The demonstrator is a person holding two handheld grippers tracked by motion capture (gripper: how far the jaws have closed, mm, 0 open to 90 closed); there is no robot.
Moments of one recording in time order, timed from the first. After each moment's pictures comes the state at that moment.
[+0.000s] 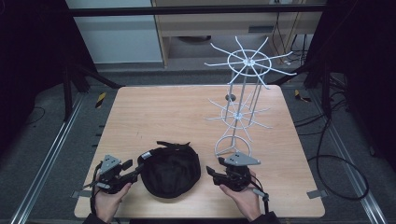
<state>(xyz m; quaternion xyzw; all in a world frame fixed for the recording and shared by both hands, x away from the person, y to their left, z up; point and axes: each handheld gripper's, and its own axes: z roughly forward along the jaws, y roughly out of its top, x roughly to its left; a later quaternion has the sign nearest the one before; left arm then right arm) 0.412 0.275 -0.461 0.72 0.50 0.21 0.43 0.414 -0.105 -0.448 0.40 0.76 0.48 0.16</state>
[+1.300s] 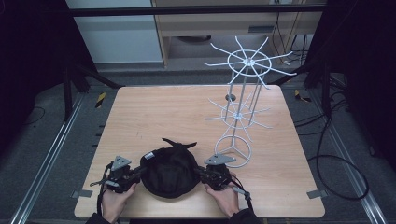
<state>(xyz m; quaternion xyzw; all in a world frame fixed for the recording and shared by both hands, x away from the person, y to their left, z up) 0.420 0.261 -0.476 0.75 0.51 0.17 0.38 0.429 -0.061 -0.479 0.40 0.79 0.45 0.11</state>
